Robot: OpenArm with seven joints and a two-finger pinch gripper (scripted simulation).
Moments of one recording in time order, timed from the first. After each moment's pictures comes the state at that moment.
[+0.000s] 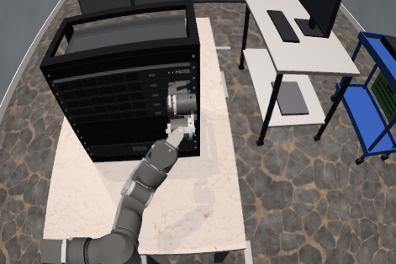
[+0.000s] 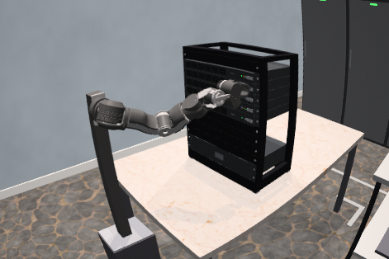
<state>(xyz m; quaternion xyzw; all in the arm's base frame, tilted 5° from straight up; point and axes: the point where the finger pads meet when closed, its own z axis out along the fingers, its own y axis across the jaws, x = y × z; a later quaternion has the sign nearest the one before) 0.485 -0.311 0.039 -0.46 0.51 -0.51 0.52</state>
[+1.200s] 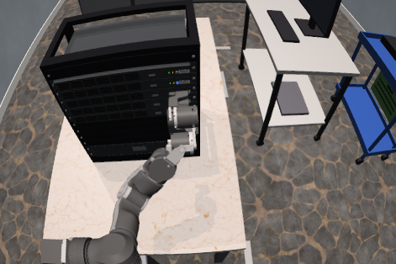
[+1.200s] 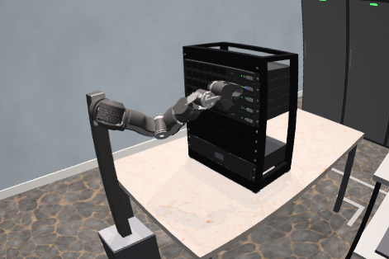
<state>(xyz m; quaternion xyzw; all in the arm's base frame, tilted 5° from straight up) 0.439 -0.312 0.042 -0.46 0.51 -0.51 0.52</state>
